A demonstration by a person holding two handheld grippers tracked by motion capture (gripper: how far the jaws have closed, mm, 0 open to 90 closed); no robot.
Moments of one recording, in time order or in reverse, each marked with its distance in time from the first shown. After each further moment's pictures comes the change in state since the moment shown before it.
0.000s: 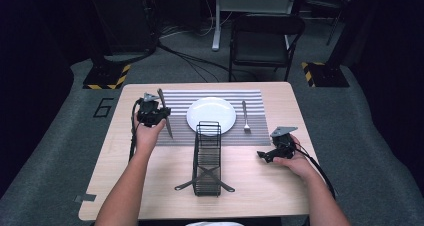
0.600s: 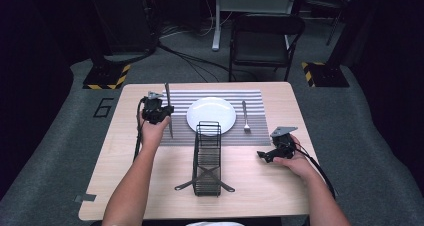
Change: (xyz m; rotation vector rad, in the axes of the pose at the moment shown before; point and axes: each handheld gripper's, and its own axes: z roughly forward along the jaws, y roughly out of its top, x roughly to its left) left arm 0.002 0.002 0.026 -0.020 -0.003 -0.042; right arm 0.000 0.000 0.000 0.001 0.001 -0.002
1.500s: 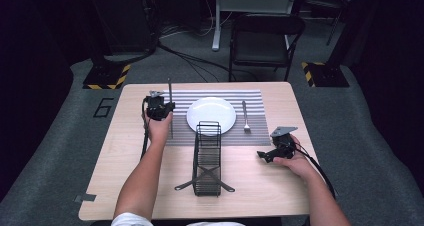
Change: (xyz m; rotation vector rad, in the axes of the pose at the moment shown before) left arm 0.010 -0.003 0.035 -0.045 0.063 -0.106; right arm 0.001 0.000 0.000 -0.003 -0.001 0.009
